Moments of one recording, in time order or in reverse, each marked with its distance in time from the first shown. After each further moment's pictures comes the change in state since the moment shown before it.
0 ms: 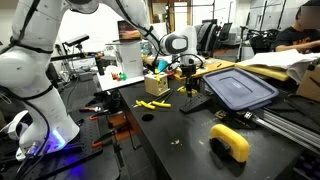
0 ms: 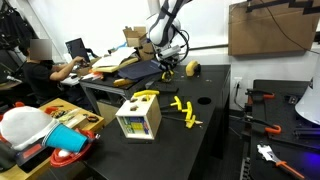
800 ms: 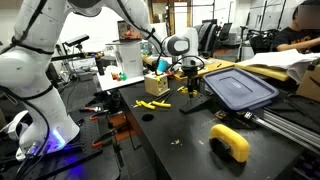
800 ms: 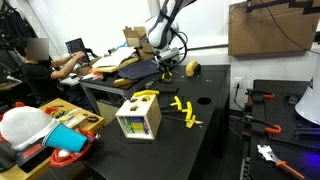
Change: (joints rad) arm -0.002 0.048 0.002 0.052 0.000 0.000 0.000
